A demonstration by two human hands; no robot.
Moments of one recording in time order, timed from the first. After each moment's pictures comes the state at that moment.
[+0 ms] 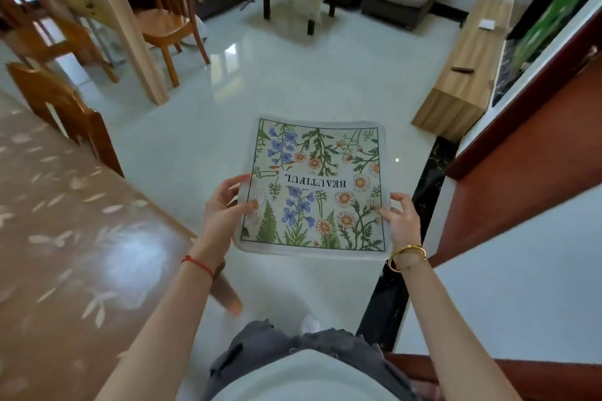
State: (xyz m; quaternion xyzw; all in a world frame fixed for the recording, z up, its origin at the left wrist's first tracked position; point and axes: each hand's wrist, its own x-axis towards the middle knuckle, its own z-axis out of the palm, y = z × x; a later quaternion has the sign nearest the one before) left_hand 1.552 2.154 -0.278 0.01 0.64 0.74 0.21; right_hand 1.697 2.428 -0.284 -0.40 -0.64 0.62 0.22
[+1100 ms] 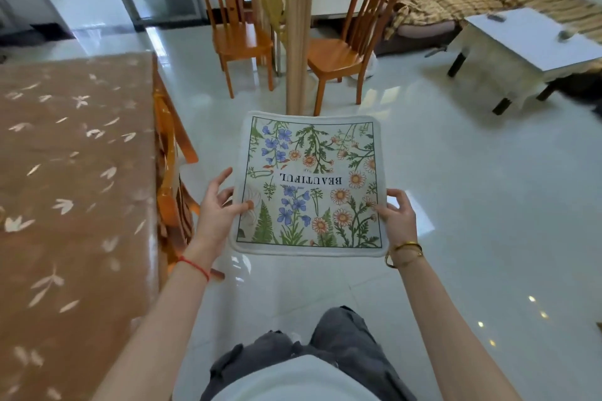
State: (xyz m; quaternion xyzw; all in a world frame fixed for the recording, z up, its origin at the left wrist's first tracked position) left_hand 1.116 2.161 -0.268 -0.24 0.60 0.76 -0.03; right_hand 1.062 2.465 -0.275 -0.16 -0.70 0.69 -0.04
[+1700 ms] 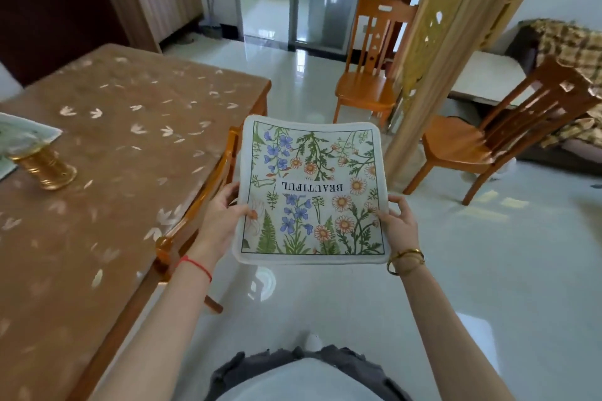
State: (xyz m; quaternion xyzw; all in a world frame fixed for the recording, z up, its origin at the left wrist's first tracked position) left_hand 0.918 2.098 -0.265 -0.40 0.52 0.72 -0.22; right_hand 0.709 2.330 -0.264 0.06 -0.71 0.65 -0.25
